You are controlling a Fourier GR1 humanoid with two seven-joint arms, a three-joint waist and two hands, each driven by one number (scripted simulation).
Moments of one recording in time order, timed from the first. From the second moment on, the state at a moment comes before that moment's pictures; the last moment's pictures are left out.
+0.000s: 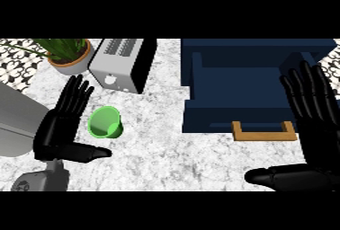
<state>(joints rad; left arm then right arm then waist) -0.11 0.10 0.09 -1.59 0.21 -0.20 -0.10 -0.09 -0.07 -0.01 -2.06 -0.10 0.08 0.12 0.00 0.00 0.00</state>
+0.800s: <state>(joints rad) -0.15 0.14 0.15 -1.21 0.14 -0.25 -0.36 -0.09 -0.08 -0.03 -2.06 -0.13 0.10 0.13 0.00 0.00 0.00</state>
